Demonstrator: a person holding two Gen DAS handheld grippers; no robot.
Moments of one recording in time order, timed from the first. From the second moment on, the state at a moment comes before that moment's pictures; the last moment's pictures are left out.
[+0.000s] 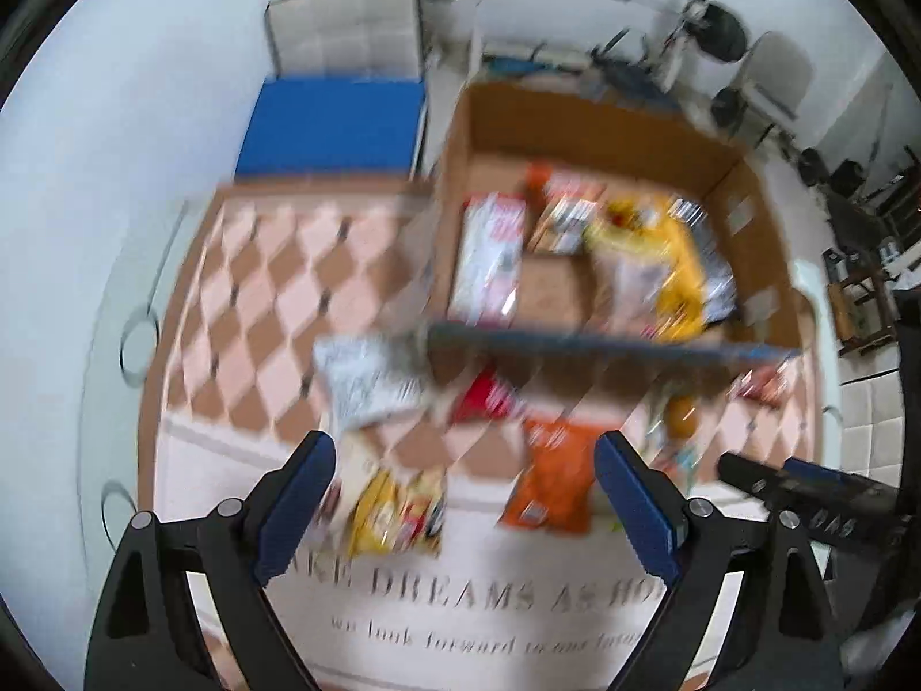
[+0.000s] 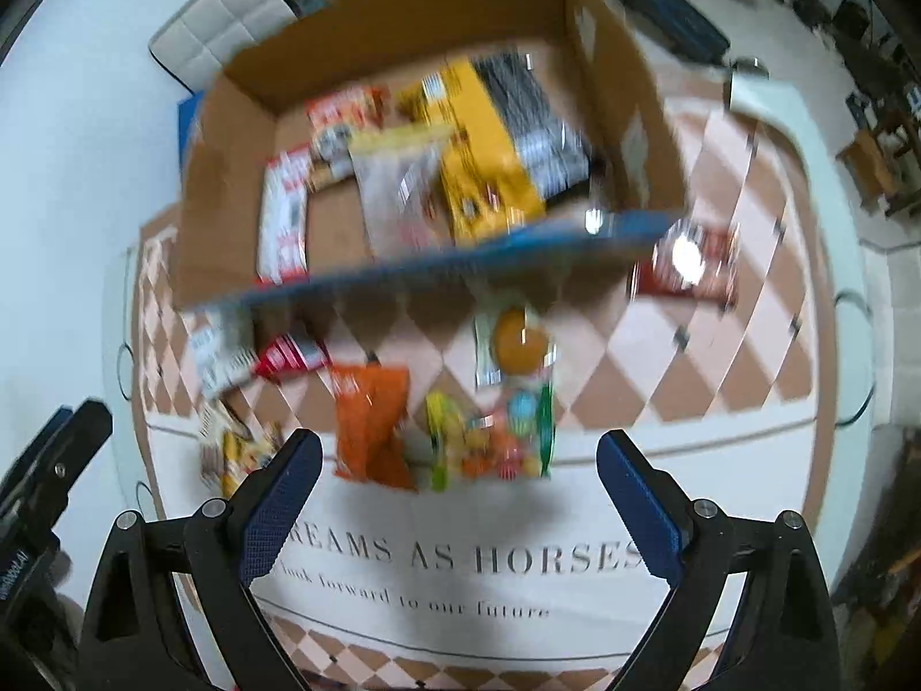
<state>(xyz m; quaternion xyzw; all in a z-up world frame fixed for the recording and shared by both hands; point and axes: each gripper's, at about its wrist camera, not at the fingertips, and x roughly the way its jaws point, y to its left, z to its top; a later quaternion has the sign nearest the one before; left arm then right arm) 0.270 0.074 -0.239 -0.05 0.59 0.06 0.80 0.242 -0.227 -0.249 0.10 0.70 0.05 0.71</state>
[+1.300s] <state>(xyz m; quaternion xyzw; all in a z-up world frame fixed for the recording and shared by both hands) 0.241 0.100 -0.368 -0.07 0.69 0.07 0.71 0.214 -0.210 -0.397 0.07 0.76 -0.01 0.65</state>
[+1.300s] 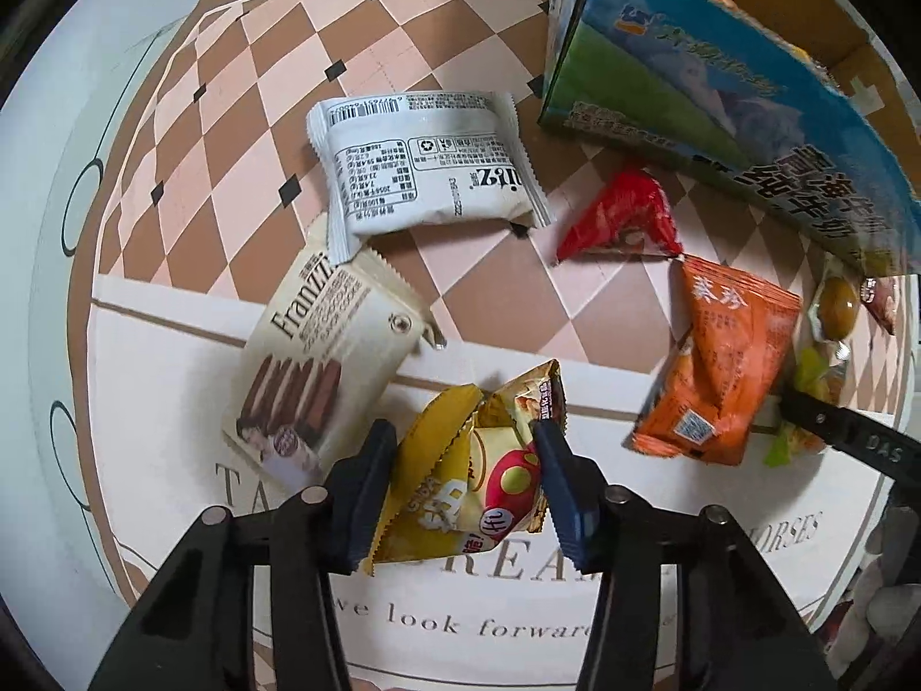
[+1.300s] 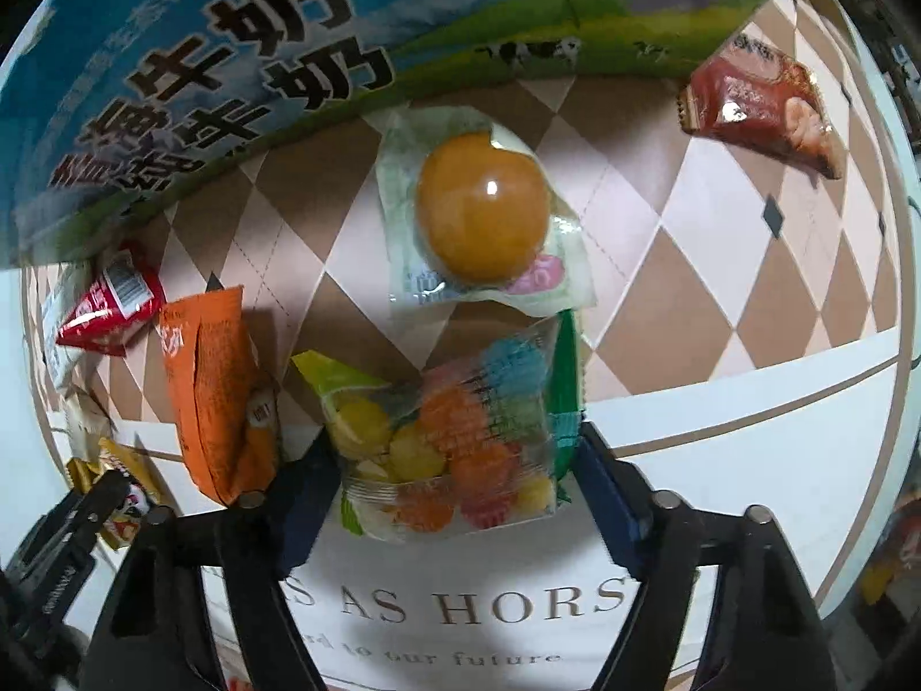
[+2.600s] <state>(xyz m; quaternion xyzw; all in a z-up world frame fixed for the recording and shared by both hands) 0.455 0.024 -0.250 -0.05 0.66 -0.05 0.75 0.395 -0.240 -0.222 0.13 0.66 0.05 0.73</state>
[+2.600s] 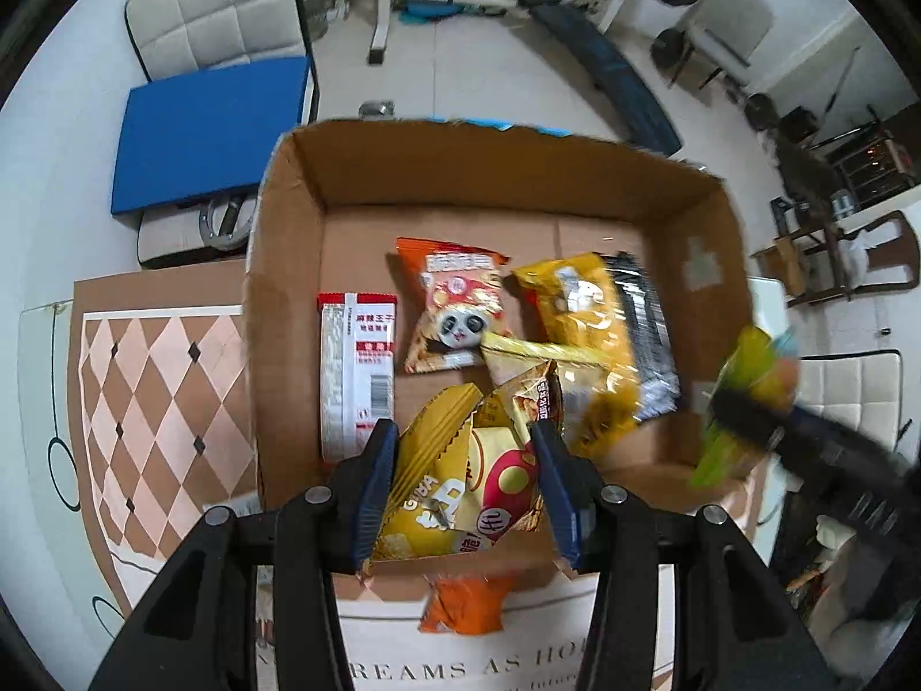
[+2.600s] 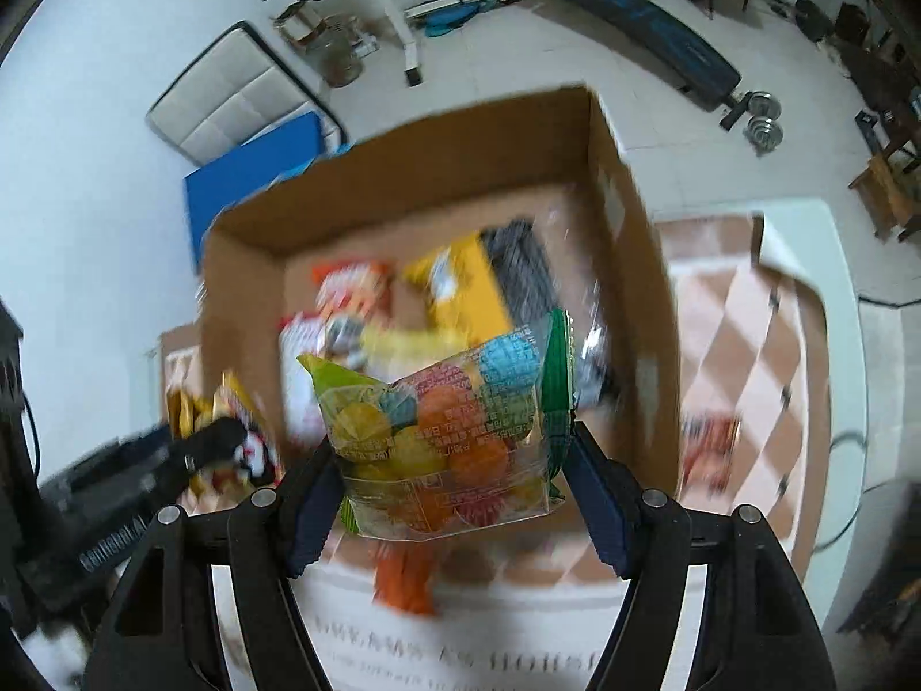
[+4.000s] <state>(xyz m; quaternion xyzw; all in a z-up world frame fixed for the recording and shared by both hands) 0.423 0.034 -0.240 -0.07 0.60 0.01 0.80 0.394 -0.252 -0.241 0.03 0.65 0.05 0.76</state>
